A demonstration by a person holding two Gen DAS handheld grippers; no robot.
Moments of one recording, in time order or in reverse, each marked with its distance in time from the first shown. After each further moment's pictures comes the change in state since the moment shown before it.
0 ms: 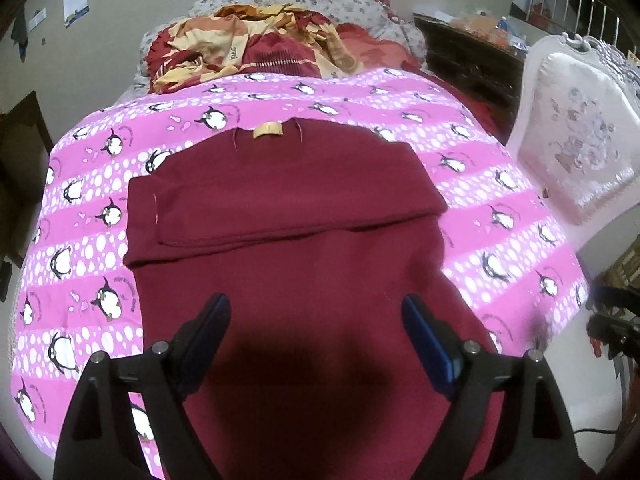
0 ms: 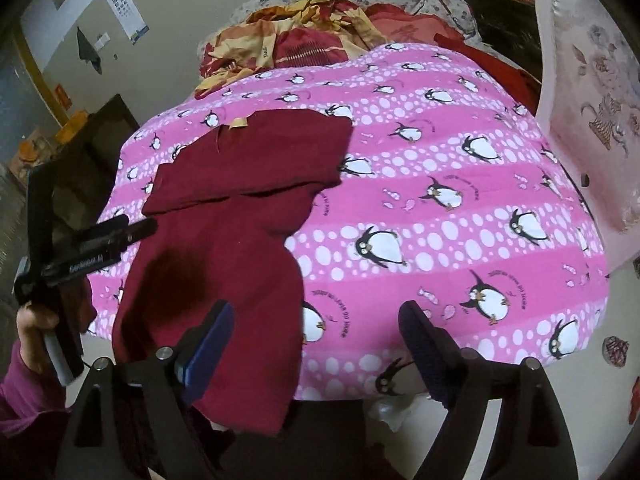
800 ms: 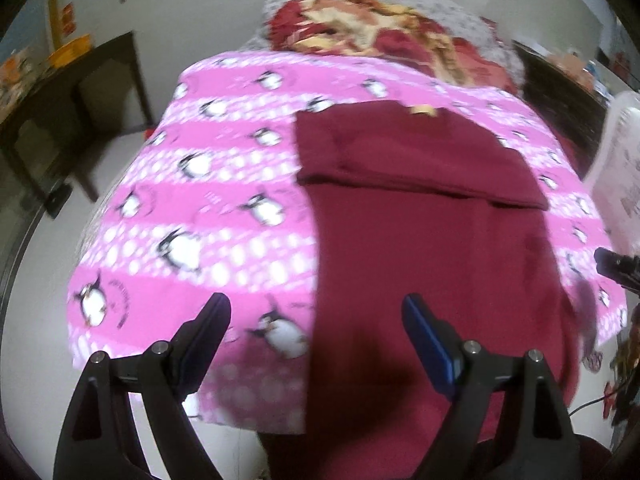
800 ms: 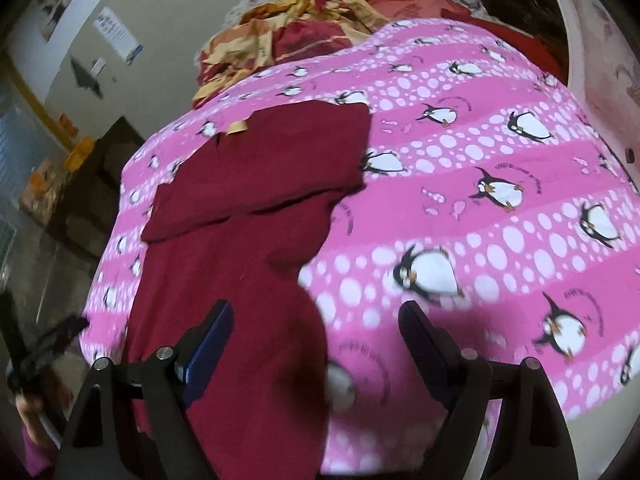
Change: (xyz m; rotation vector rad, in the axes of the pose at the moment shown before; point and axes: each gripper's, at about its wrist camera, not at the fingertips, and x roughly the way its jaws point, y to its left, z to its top) left arm -0.054 0.131 -0.087 -0.260 0.013 0.230; right arm 0.090 -0.012 0.036 0.113 0.002 0.095
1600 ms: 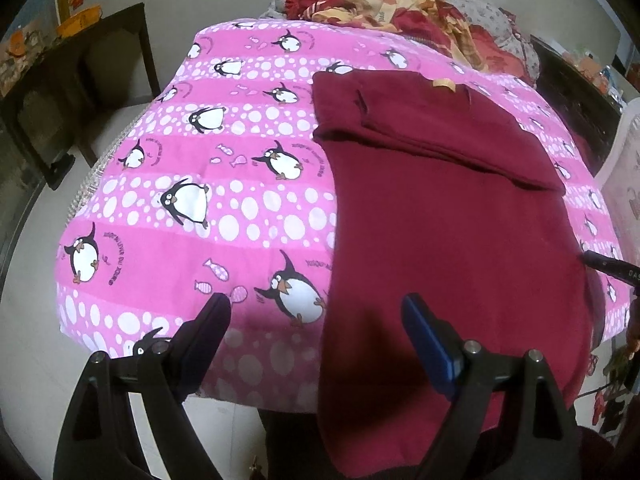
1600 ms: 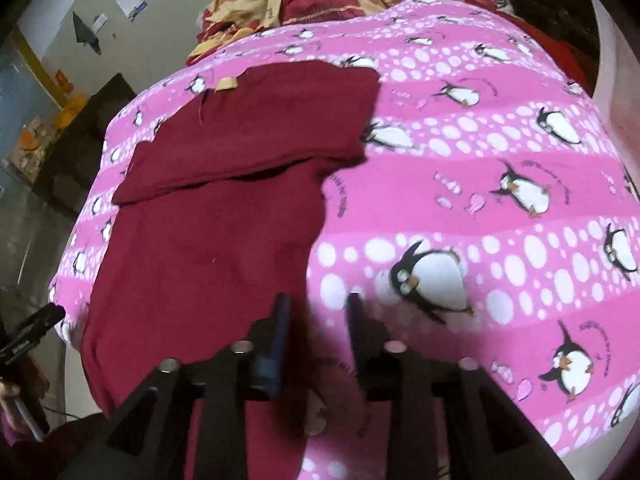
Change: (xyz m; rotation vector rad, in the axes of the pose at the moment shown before) left arm 0.014 0.009 -0.025 -0.031 0.072 -0.006; right arm 0.037 0.006 -0.012 -0.109 0.108 0.016
